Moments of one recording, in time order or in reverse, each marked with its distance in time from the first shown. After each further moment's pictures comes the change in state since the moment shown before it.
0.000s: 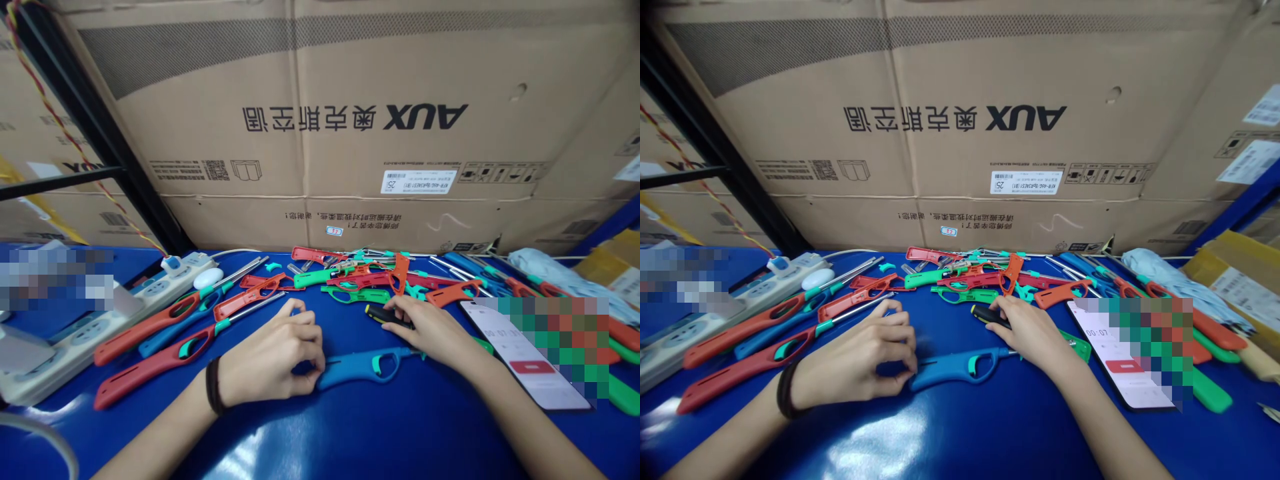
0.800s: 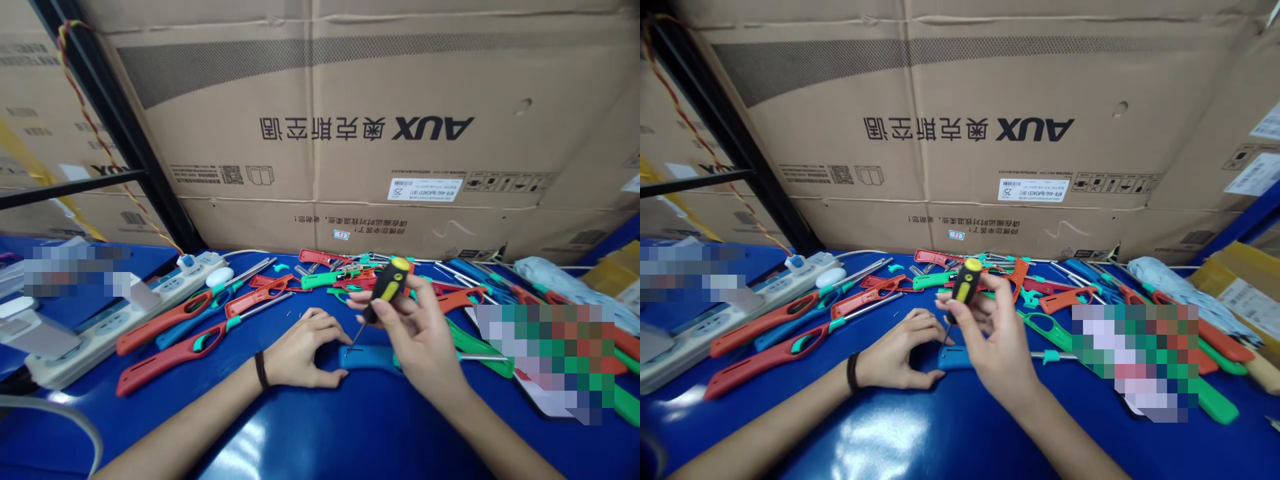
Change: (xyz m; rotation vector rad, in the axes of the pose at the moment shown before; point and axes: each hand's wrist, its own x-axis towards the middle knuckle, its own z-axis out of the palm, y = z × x) left_hand 0.011 -0.019 0.048 -0.195 0.174 -0.070; right_hand -0.012 -0.102 -0.018 1.226 0.427 -0.109
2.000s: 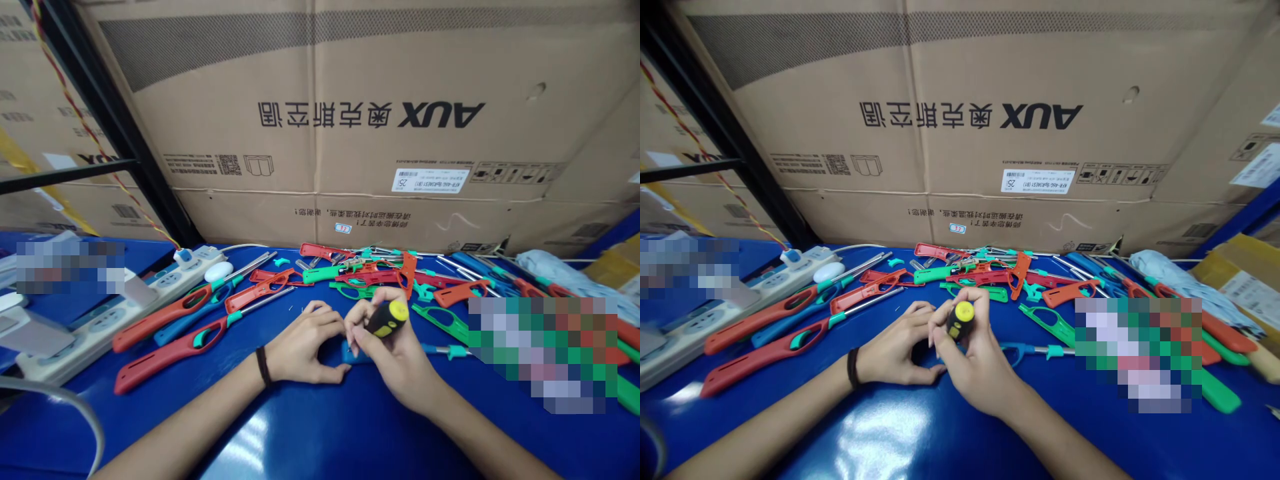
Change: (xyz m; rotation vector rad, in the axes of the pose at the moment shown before) left_hand -0.002 -0.004 0.000 0.024 -0.009 0.030; right_hand -0.014 0.026 0.013 0.119 -0.237 -0.017
